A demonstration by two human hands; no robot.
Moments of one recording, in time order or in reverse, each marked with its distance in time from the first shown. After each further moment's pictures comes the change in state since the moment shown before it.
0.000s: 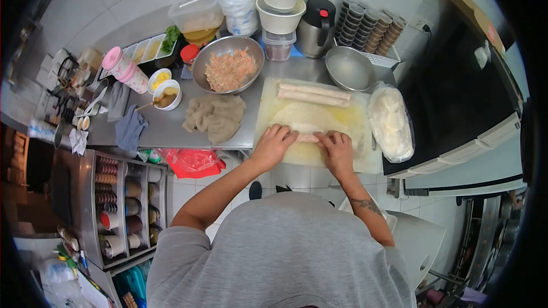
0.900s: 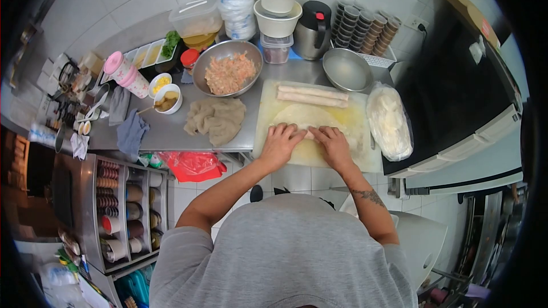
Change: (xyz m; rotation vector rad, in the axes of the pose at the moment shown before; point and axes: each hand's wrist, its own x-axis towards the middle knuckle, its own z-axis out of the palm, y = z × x) left_hand 0.009 0.006 0.017 0.098 0.073 0.024; right_hand 0.016 0.004 0.004 0.089 -0.061 -0.054
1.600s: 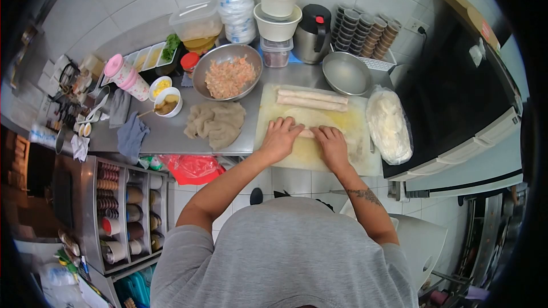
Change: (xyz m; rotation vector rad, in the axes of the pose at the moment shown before) left_hand 0.024 -0.015 -0.002 -0.050 -0.126 -0.089; right_hand 0.007 0.009 0.012 -0.128 0.000 -0.035
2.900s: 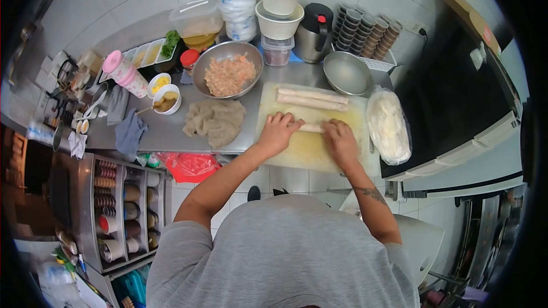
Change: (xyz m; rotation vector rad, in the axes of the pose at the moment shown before) left_hand 0.005 -0.013 -0.002 0.040 0.001 0.048; right_hand 0.003 0.015 -0.019 0.036 0.105 0.013
